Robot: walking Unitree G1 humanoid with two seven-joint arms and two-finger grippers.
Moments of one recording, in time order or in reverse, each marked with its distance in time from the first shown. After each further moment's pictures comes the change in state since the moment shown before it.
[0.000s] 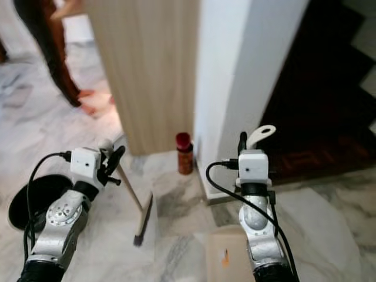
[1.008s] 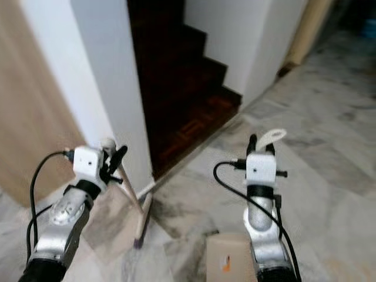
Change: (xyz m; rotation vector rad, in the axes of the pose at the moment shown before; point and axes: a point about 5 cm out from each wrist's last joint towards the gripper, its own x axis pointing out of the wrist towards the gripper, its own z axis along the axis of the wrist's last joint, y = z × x) left arm 0.003 0.002 -0.001 -0.019 0.001 0.010; right arm 0.000 -0.003 0.003 -0.020 0.003 -0.022
